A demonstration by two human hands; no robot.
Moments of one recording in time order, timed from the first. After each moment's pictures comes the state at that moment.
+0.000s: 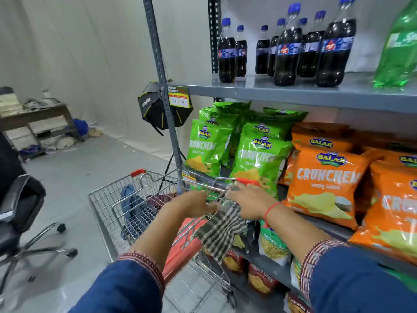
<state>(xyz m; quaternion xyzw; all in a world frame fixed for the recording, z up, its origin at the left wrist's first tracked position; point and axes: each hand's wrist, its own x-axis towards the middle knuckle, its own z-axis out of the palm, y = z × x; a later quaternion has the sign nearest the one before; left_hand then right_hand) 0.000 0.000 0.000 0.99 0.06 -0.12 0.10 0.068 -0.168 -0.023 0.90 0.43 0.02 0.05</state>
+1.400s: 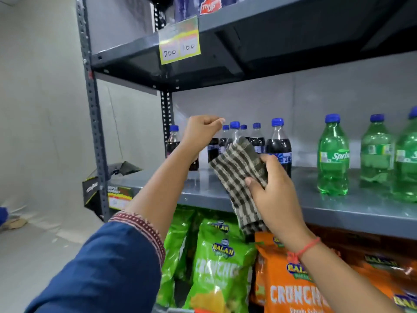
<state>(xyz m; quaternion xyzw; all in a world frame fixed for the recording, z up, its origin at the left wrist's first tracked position) 0.200 -0.091 0.297 0.78 -0.16 0.33 0.51 0.137 -0.242 0.188 0.76 0.21 0.43 -0.43</state>
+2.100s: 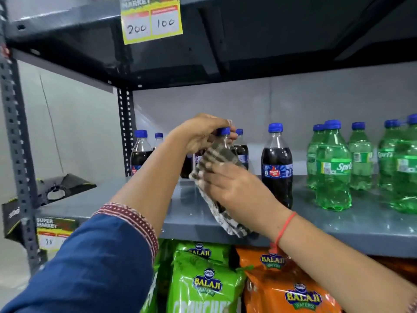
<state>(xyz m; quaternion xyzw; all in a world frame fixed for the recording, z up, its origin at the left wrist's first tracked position) 0.288 -0.107 0.328 0.76 -0.28 0.02 0.59 0.212 -0.213 0.220 0.75 0.35 0.55 0.14</state>
